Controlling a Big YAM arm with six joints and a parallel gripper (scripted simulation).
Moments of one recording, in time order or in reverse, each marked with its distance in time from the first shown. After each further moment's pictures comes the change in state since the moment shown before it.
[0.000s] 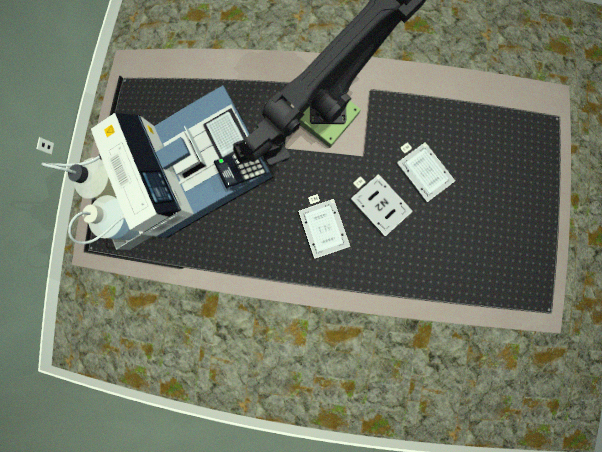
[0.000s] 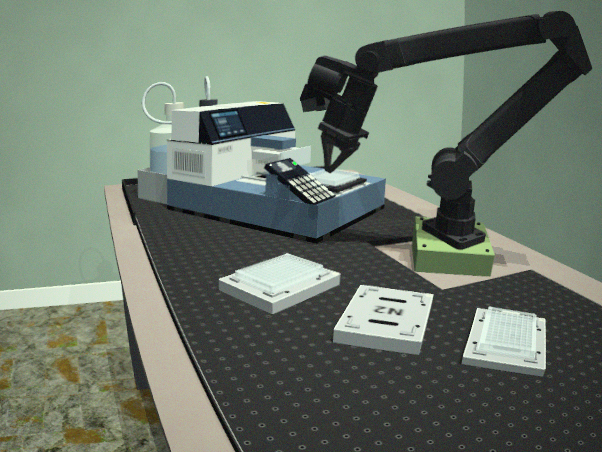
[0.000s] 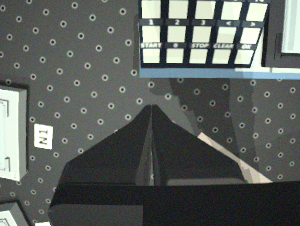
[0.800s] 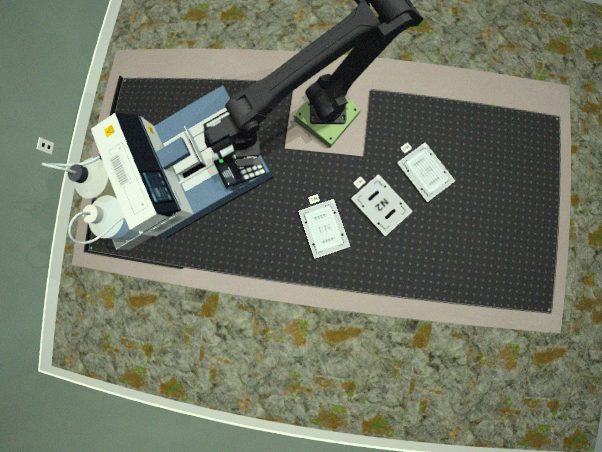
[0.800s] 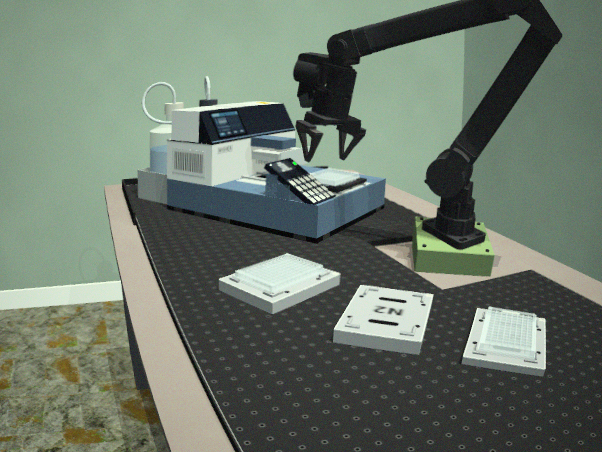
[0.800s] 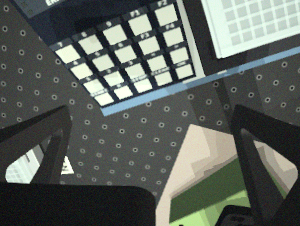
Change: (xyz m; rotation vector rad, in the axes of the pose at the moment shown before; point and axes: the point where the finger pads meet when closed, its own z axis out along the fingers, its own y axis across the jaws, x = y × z) arm -0.038 -0.050 0.000 0.060 0.157 0.348
